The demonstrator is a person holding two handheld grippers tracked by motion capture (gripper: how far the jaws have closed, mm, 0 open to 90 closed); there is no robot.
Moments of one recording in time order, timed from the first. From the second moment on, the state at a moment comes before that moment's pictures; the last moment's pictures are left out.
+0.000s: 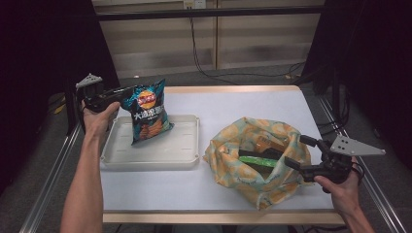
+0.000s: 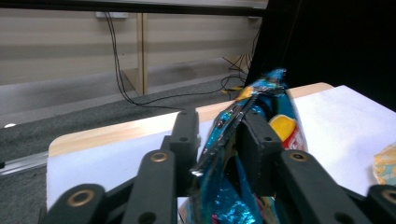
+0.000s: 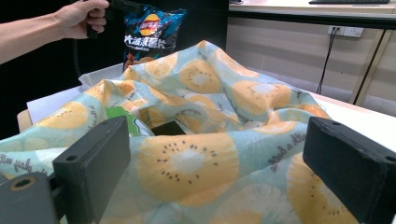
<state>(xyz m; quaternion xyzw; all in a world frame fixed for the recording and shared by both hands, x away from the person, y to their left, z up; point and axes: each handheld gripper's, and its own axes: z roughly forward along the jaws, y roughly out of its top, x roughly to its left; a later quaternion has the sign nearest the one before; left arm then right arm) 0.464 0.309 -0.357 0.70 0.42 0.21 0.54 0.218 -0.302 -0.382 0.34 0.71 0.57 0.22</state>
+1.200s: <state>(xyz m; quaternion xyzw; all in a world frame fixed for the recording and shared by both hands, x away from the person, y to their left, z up) 0.416 0.333 -0.339 0.67 0.44 0.26 0.54 0.219 -0.298 -0.384 0.34 0.72 0.57 0.22</state>
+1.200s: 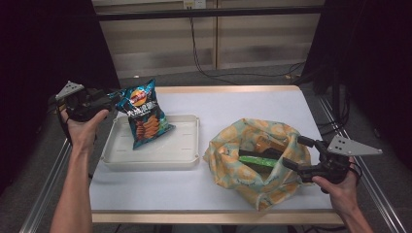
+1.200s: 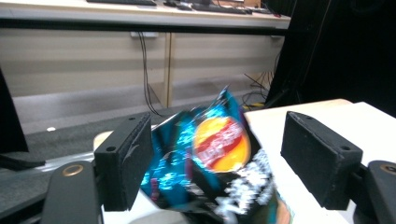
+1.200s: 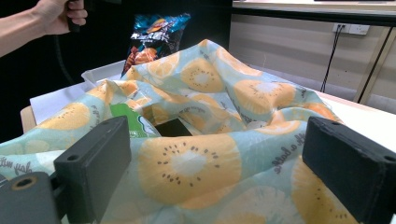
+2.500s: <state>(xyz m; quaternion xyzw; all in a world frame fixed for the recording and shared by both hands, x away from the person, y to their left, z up) 0.409 0.266 -0.443 0.80 0.39 0.10 0.45 0.219 -0.301 -0.384 0.35 0.72 0.56 0.22</state>
